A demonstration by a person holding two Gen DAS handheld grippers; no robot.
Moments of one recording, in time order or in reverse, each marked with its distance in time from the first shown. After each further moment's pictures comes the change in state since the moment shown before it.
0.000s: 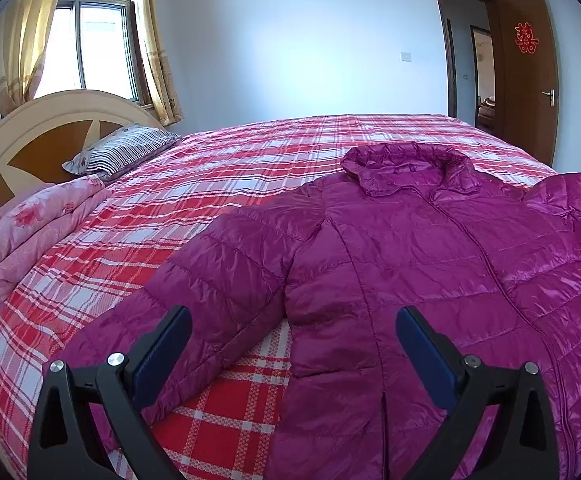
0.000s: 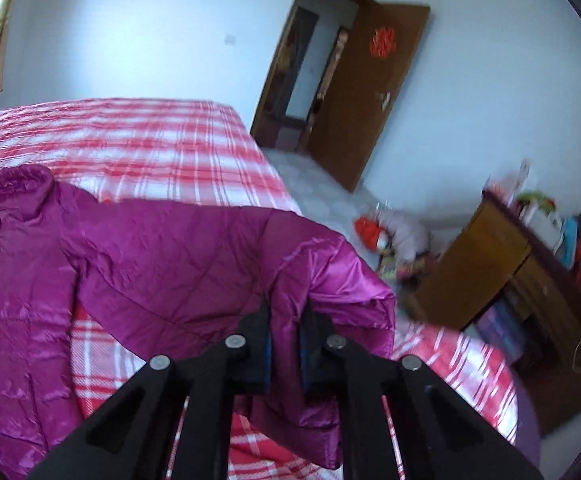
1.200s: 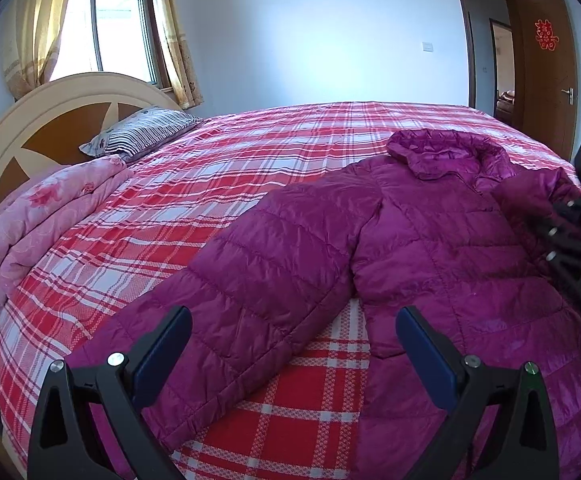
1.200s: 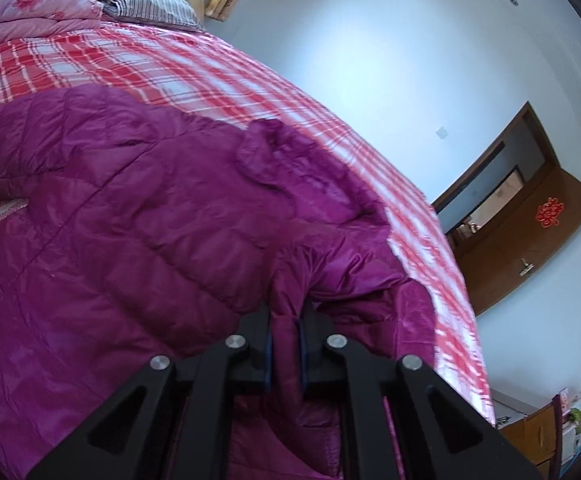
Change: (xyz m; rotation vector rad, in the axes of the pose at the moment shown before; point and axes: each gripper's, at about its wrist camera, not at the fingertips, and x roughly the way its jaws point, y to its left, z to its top) left arm 0.014 0.049 -0.010 -0.016 0.053 0.061; right arm -0.047 0.365 -0.032 -0.613 -0.188 0.359
